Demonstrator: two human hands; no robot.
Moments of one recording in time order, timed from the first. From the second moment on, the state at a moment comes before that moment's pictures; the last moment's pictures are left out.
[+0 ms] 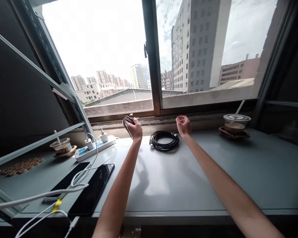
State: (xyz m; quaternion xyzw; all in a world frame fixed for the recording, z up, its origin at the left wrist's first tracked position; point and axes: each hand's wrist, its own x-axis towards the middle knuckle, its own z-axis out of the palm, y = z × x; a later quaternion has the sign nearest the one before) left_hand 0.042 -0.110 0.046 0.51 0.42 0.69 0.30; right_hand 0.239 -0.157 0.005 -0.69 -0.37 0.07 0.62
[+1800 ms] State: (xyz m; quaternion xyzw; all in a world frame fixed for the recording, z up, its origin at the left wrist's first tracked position) left_hand 0.011 -0.109 0.140 0.55 0.34 0.71 0.26; right_hand 0.250 -0.300 0.148 -0.33 -0.43 0.21 0.81
